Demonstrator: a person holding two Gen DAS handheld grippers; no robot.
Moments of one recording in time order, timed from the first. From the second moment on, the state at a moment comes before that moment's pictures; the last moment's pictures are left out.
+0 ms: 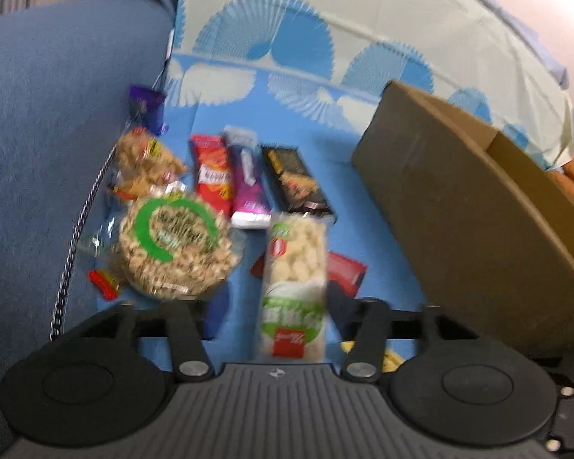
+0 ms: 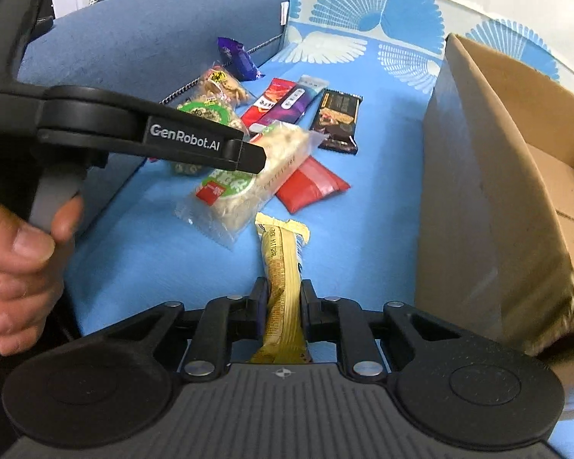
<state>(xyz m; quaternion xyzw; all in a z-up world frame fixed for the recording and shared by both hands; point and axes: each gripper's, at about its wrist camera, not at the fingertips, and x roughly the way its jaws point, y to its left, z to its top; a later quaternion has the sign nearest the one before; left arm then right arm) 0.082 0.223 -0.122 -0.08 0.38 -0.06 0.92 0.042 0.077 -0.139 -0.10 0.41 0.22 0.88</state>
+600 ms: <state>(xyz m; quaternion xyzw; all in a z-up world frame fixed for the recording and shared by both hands) 0.081 0.220 -0.123 -0.08 0.38 -0.06 0.92 0.044 0.078 -0.145 -0.10 0.40 0.24 0.88</state>
